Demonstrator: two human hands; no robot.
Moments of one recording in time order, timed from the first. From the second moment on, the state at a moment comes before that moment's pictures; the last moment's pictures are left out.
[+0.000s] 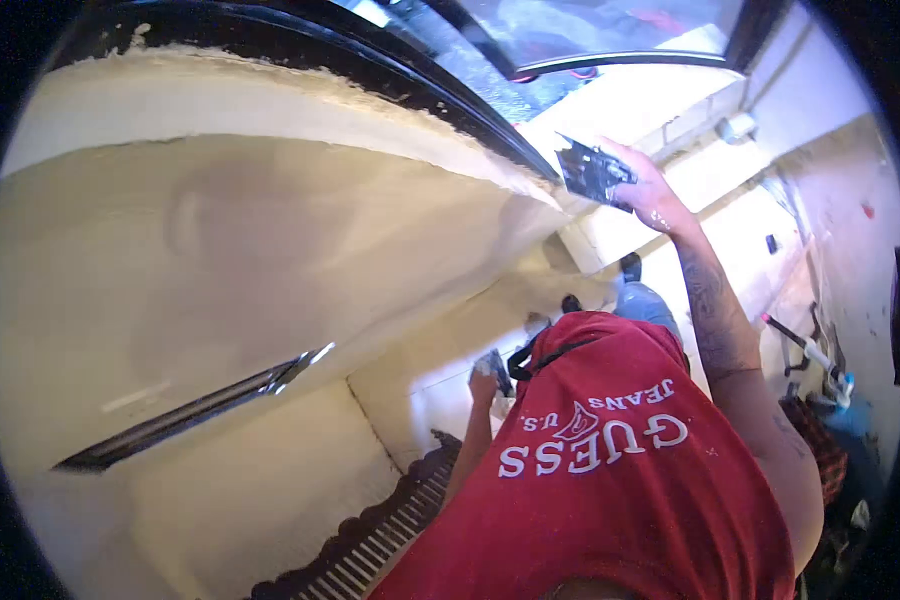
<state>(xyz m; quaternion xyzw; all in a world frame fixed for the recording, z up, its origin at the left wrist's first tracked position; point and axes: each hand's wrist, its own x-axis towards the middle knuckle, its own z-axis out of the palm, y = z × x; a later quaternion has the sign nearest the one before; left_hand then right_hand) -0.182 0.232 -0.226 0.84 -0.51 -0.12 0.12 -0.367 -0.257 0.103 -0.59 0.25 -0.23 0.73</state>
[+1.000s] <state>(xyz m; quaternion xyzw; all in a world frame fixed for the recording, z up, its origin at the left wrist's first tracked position) -0.240 -0.079 0.092 0.53 -0.15 -0.48 0.68 -0.471 -0.155 0.098 -0.84 0.33 -0.14 0.40</state>
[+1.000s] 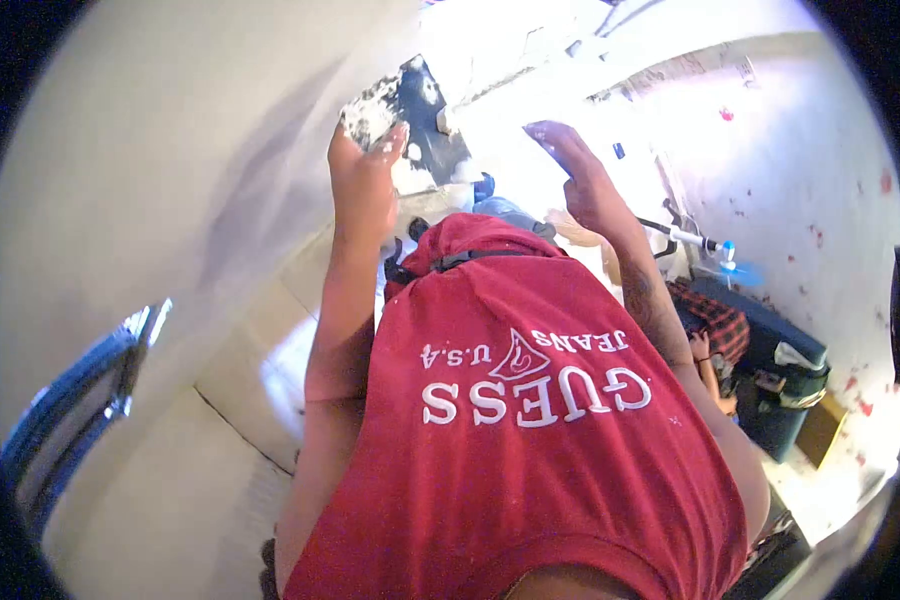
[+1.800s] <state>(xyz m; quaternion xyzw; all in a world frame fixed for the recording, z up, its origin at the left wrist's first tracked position) -0.193 0.001 0.047 0.68 -0.13 -0.40 0.60 -0.389 -0.250 0.089 -0.51 0.31 -0.36 0.72</state>
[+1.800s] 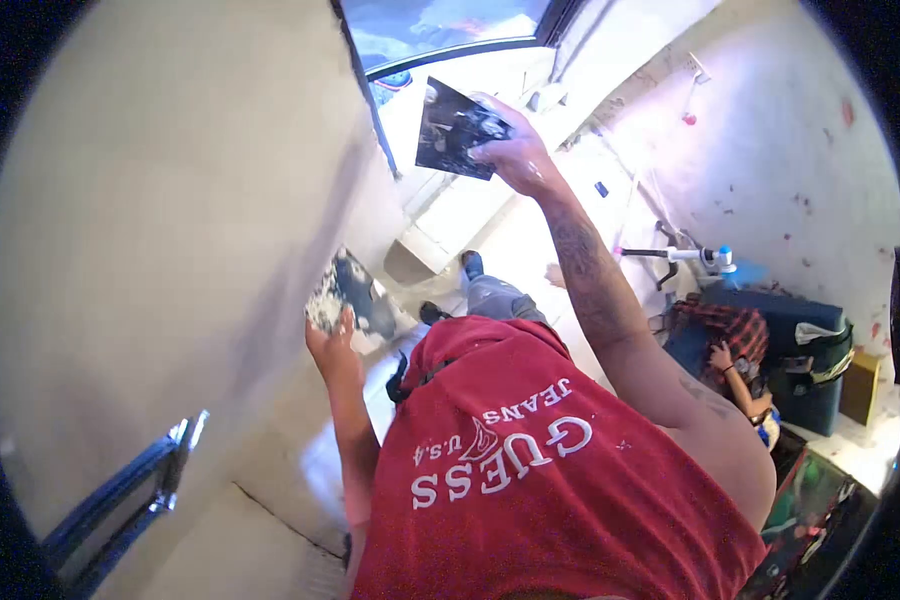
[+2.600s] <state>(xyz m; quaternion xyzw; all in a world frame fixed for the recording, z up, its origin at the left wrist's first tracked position) -0.176 0.018 0.042 0.73 -0.09 -0.44 0.52 -0.302 -0.264 0.092 -0.72 0.17 -0.47 0.48</state>
